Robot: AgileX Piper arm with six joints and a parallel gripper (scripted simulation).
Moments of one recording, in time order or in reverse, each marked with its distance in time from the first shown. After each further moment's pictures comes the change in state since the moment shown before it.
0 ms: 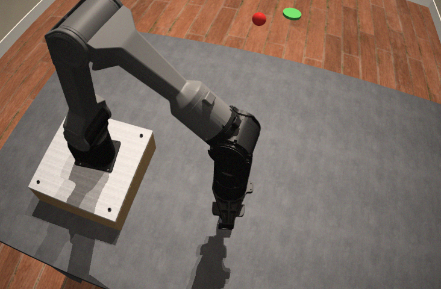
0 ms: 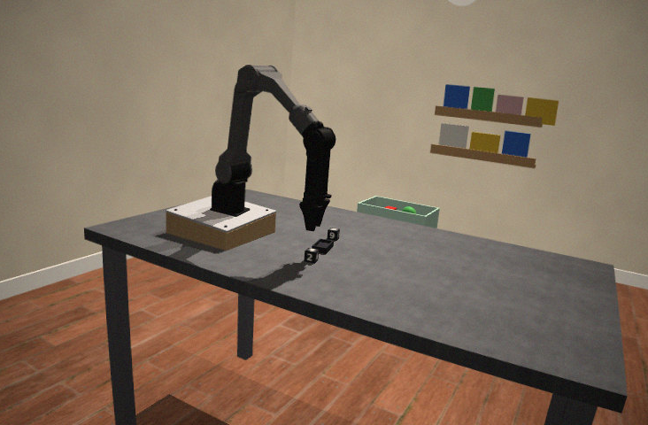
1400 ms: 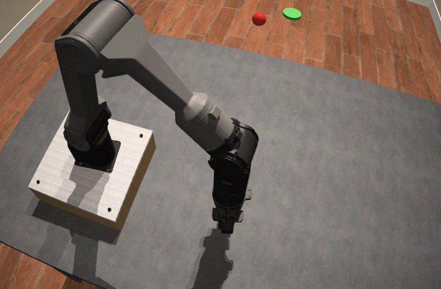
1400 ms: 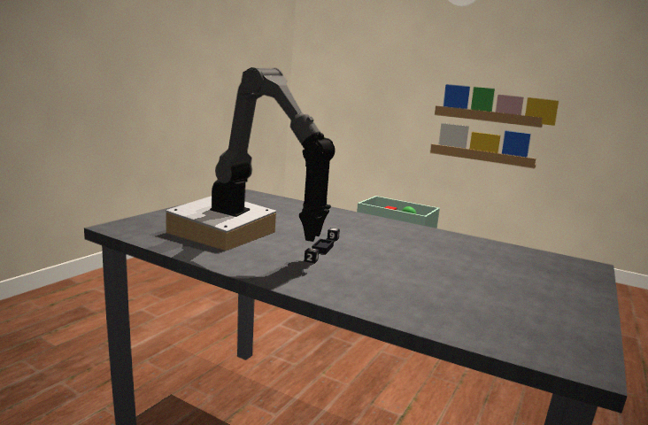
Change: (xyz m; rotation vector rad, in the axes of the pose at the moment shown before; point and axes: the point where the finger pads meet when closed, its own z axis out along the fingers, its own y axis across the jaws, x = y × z) arm 0.000 0.001 0.027 -0.001 0.000 0.000
